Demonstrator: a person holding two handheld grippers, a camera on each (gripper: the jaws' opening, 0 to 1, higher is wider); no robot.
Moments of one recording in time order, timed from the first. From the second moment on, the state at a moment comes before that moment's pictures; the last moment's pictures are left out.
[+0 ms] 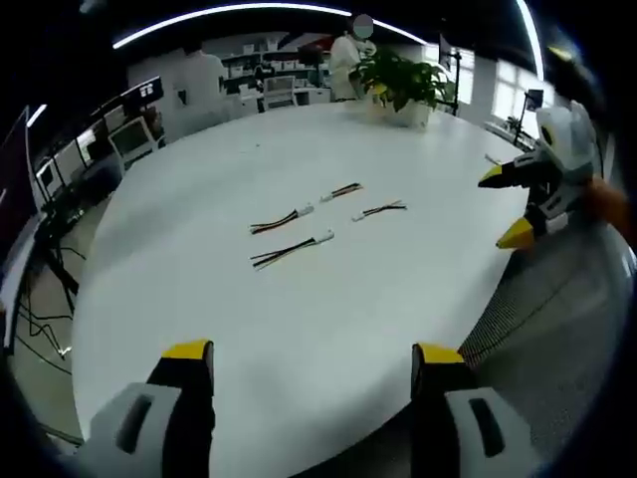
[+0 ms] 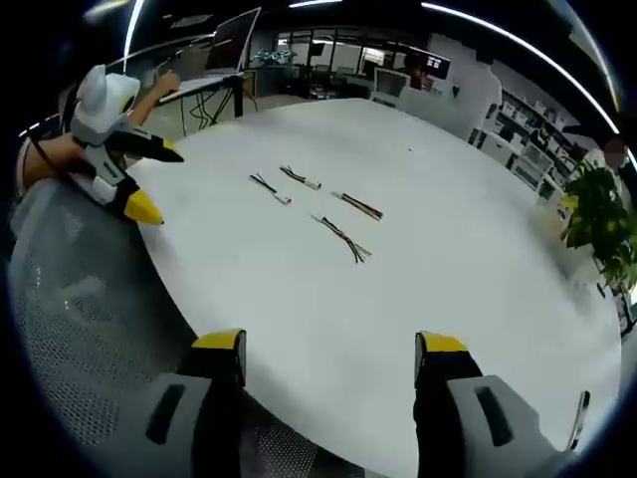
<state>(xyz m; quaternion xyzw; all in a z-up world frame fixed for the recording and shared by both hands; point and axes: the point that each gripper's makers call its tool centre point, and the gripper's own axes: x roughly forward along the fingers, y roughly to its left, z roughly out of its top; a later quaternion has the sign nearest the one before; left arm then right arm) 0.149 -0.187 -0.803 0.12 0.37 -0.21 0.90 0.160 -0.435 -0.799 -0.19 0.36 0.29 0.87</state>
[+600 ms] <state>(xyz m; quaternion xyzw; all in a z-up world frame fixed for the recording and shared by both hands) 0.151 -0.184 -0.802 0.11 0.37 -0.20 0.90 0.161 -0.434 -0.801 -0.19 0.36 0.30 0.86</state>
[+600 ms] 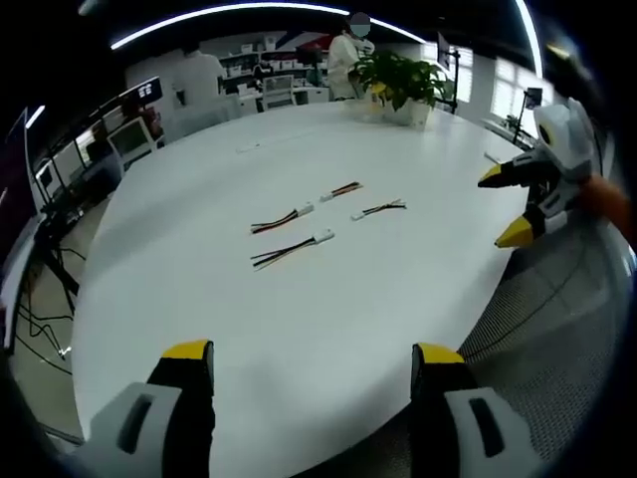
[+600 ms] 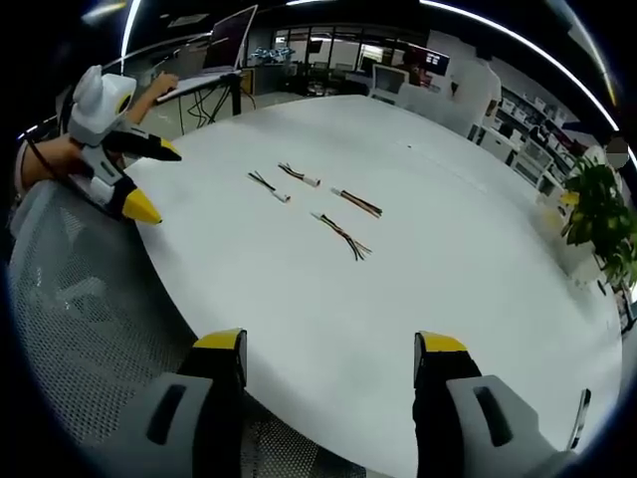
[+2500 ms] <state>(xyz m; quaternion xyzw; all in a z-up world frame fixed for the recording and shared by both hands) 0.152 -0.187 -0.817 0.12 0.40 -0.22 0.88 0.169 -0.429 -0.806 -0.18 0.37 0.33 0.85</state>
